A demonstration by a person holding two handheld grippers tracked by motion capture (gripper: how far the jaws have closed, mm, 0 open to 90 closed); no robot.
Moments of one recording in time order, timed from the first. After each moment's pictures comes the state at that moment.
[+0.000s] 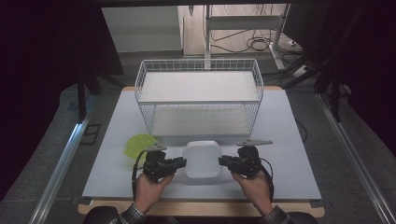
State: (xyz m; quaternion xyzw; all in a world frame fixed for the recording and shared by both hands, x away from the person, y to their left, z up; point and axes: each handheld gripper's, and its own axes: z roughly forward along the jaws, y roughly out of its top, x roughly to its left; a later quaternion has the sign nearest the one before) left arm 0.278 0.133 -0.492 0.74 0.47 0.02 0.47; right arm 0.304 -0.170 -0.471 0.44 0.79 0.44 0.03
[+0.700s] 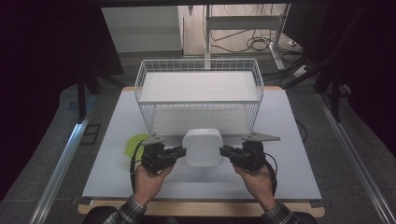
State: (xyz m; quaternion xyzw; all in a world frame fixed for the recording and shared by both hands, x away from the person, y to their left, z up) left arm 0.285 0.134 -0.452 0.74 0.45 0.07 0.50; right arm 0.305 -0.174 -0.438 0.41 0.76 0.49 0.07
